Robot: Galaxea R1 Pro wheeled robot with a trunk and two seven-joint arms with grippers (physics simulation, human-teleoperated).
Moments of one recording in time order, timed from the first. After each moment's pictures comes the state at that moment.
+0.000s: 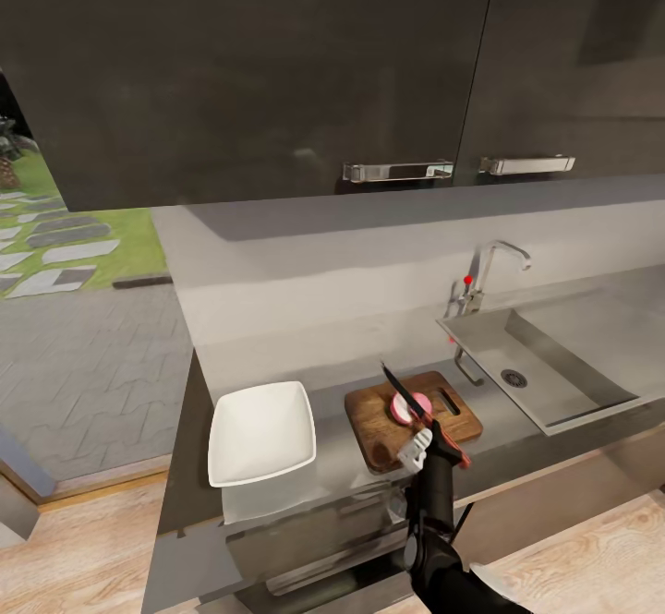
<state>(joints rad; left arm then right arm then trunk) -0.21 -0.04 -0.13 0.04 0.12 -0.39 0.17 -0.41 -0.08 0.72 -0.92 0.51 0.47 -0.93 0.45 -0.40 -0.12</state>
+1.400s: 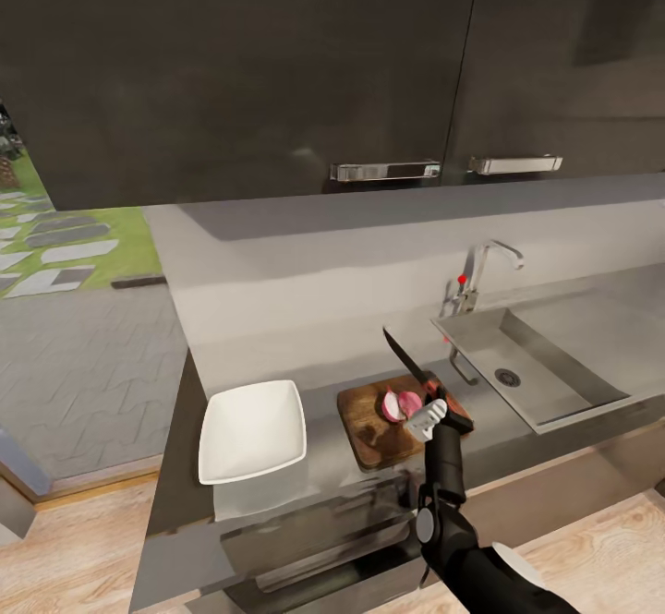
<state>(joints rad) -0.21 -0.04 -0.13 0.04 0.12 -0.39 0.17 -0.41 -0.18 0.72 -1.23 0.50 0.48 -0.84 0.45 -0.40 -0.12</state>
